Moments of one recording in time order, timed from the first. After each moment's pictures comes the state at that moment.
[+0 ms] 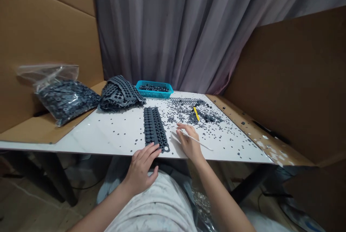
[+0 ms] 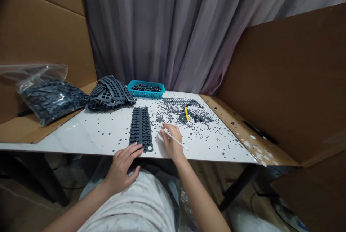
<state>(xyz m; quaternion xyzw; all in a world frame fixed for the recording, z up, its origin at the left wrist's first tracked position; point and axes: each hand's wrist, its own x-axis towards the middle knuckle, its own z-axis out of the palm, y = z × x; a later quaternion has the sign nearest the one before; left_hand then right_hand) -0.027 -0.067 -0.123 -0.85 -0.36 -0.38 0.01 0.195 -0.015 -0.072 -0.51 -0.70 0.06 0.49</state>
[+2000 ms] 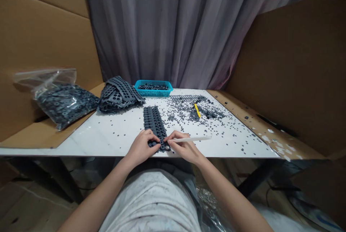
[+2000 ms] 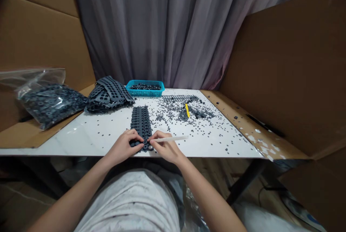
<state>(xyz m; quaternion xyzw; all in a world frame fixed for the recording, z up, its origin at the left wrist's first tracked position) -0.021 -0.007 -0.068 -0.81 -0.45 -0.30 -0.21 0.181 -0.029 -0.068 -0.42 -0.72 0.36 0.42</state>
